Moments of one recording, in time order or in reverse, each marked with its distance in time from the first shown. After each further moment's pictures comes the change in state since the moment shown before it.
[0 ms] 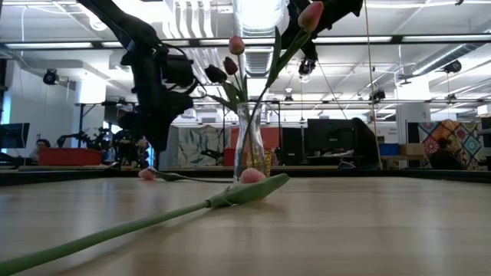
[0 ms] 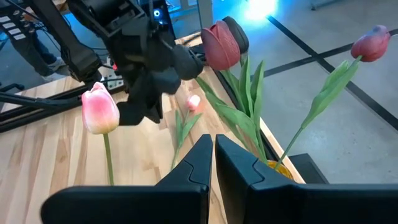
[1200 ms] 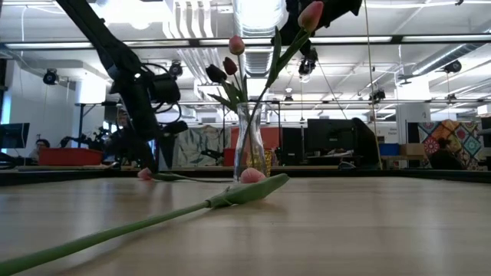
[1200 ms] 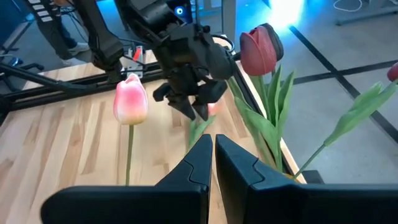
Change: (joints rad) left arm 0.126 0.006 -0.241 0.453 -0.061 -1.279; right arm 0.022 -0.001 0.000 0.000 -0.062 -0.095
